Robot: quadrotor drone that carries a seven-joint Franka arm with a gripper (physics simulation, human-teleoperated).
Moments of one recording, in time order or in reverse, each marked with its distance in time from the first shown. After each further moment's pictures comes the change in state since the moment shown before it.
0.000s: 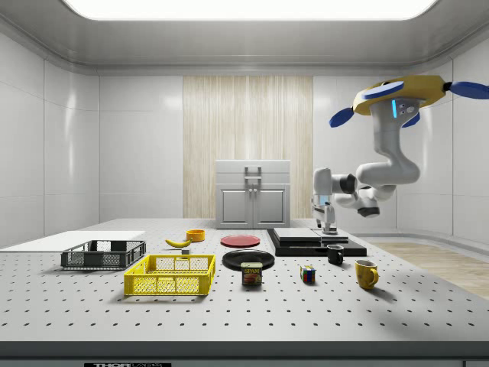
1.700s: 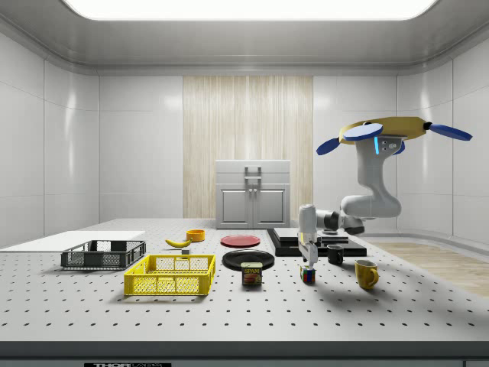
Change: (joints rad) arm -0.037 -0.166 -0.049 0.025 -0.009 0.181 0.029
